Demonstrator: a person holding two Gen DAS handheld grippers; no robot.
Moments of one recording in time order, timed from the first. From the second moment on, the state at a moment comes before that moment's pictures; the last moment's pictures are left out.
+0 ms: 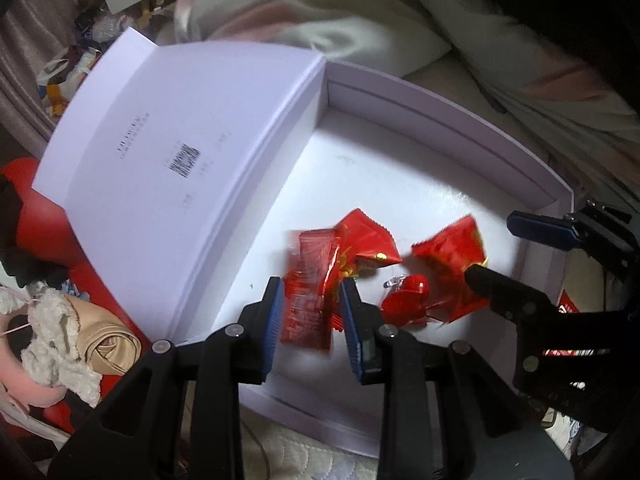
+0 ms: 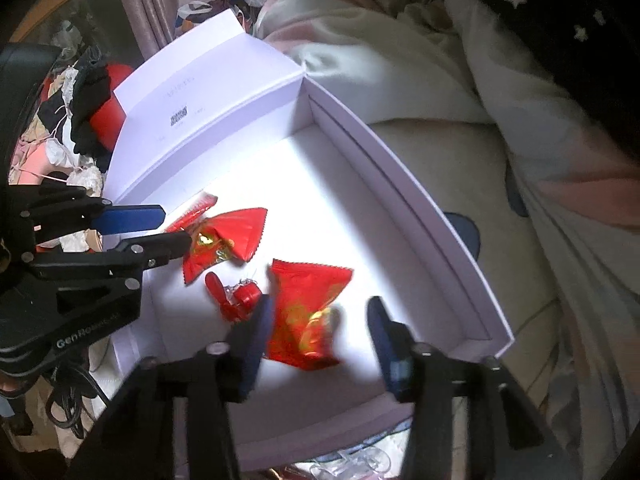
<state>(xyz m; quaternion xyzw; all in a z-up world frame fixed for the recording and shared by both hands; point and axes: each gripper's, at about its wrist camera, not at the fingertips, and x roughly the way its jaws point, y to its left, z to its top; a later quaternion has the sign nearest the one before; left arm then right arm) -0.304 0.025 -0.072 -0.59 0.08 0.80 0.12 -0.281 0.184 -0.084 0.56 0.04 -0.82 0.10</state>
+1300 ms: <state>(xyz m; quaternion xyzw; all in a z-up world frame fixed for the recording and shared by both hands) -0.219 -0.002 0.036 -0.49 0.06 0.86 0.09 -0.184 0.183 0.022 0.48 0.03 -0.87 0.08</state>
